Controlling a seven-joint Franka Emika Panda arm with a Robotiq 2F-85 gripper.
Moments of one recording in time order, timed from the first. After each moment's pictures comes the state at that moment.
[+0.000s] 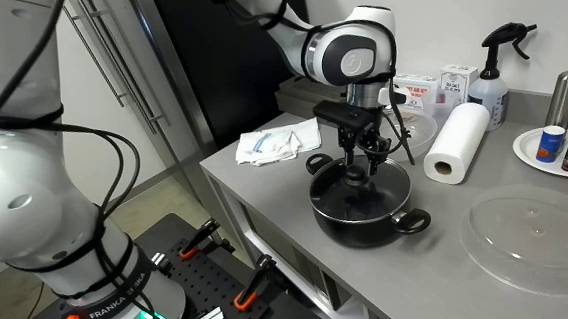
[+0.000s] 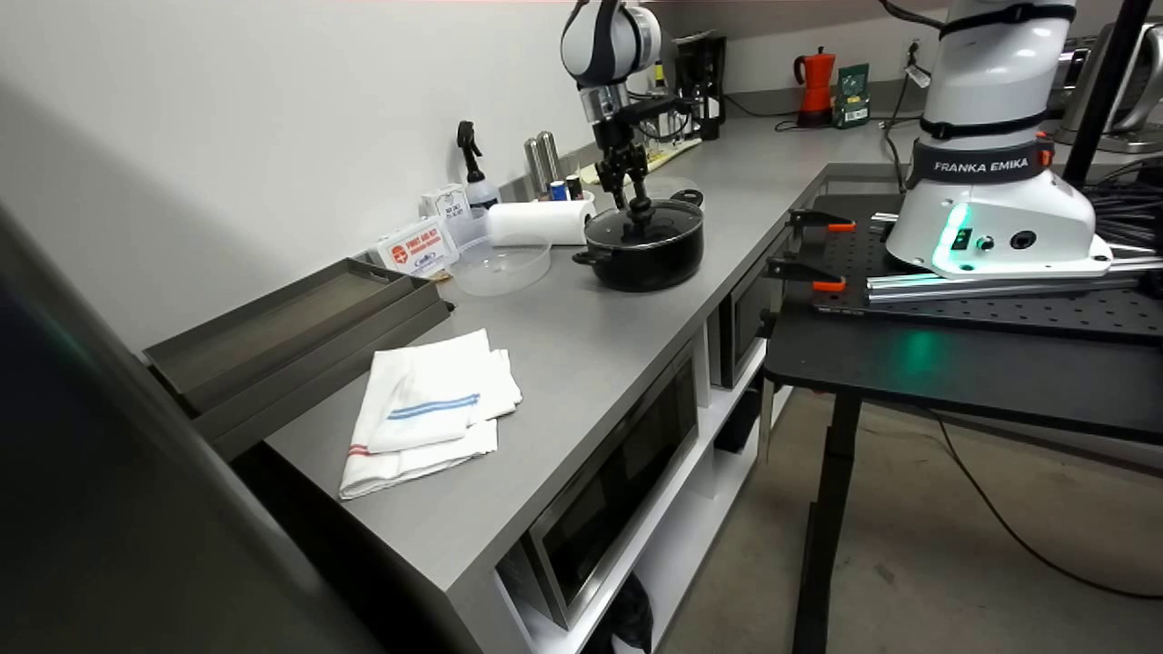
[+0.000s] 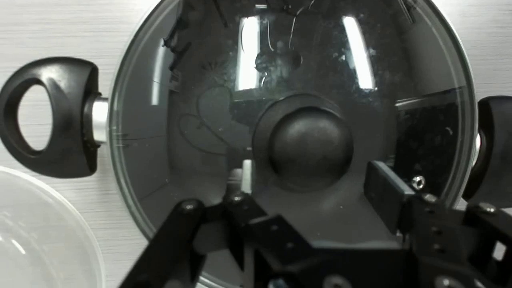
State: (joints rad) arm -0.20 0.49 -0.08 -2.06 0.06 2.37 -0.12
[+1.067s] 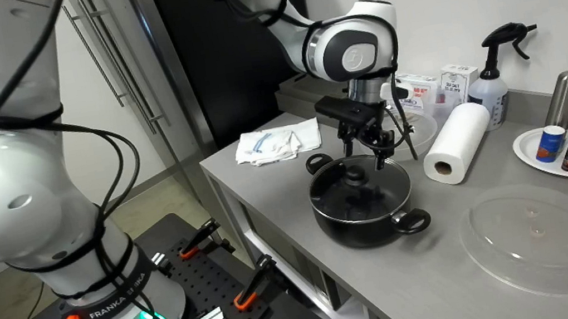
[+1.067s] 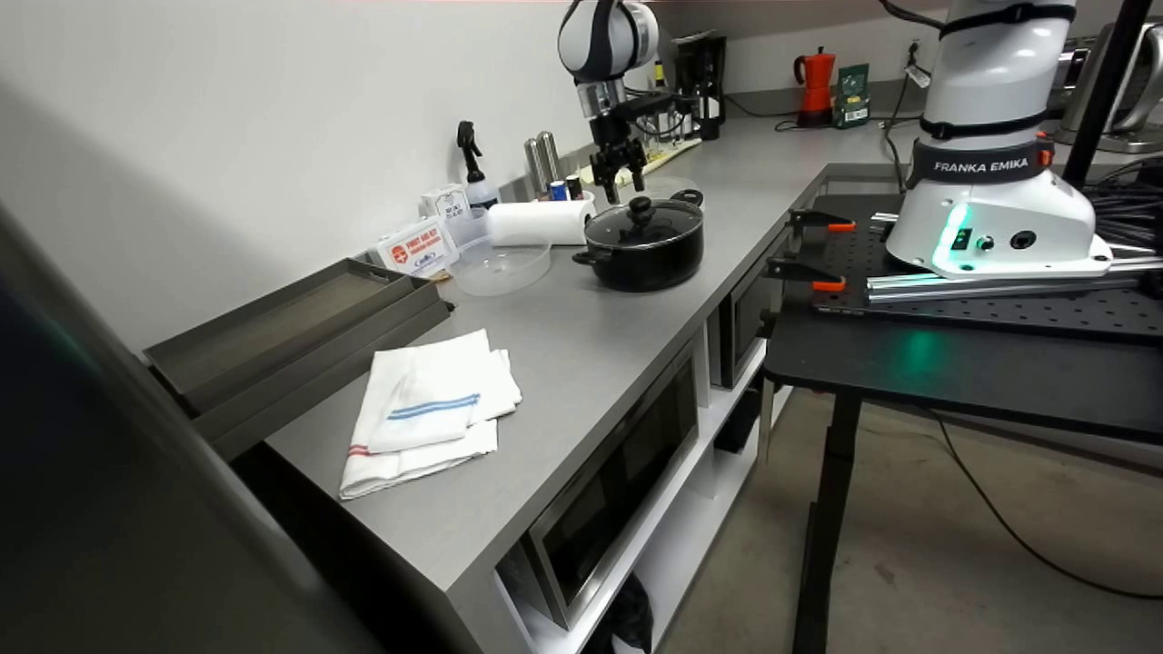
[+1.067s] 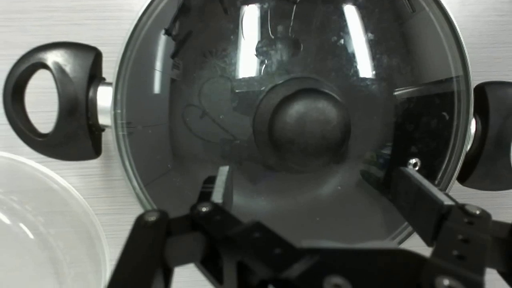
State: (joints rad) arm -0.20 0.49 -0.08 -2.04 0.06 2.37 -0.12
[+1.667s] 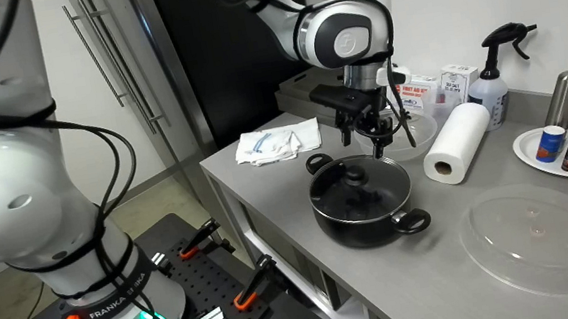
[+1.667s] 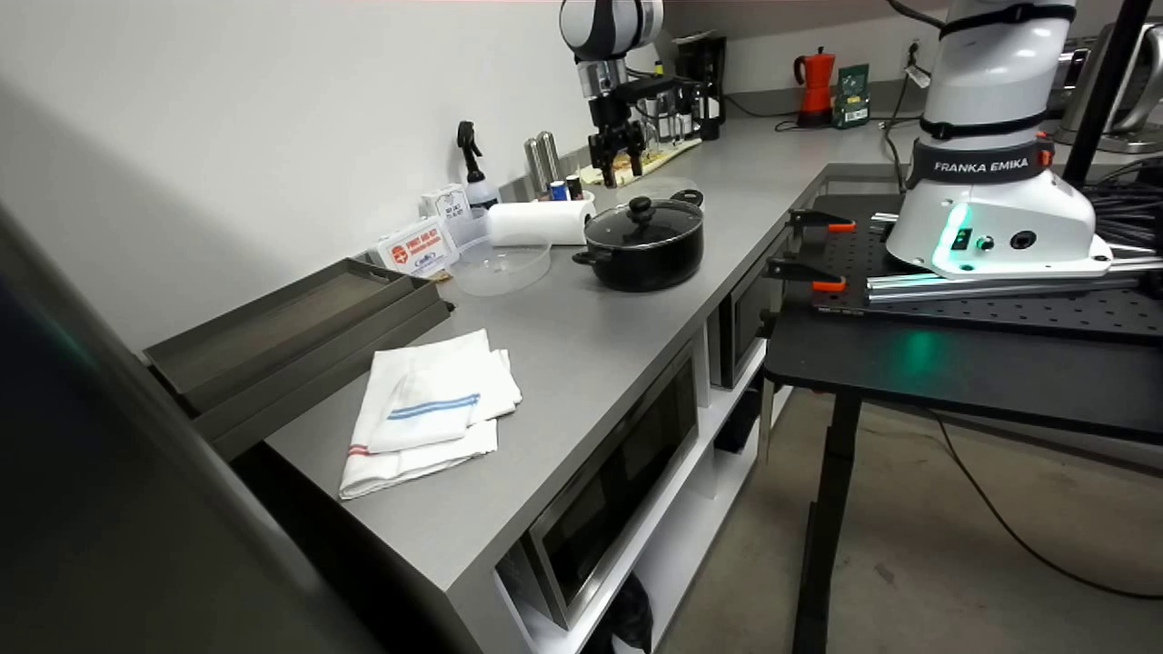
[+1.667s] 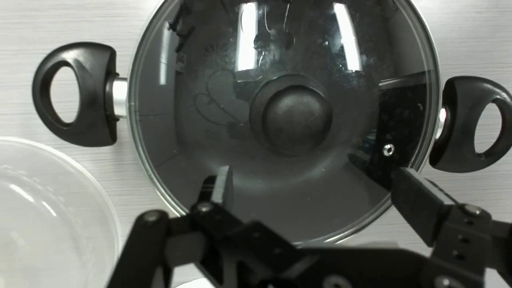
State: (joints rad) arm -0.20 0.40 -0.08 -2.10 0.06 2.38 -0.12
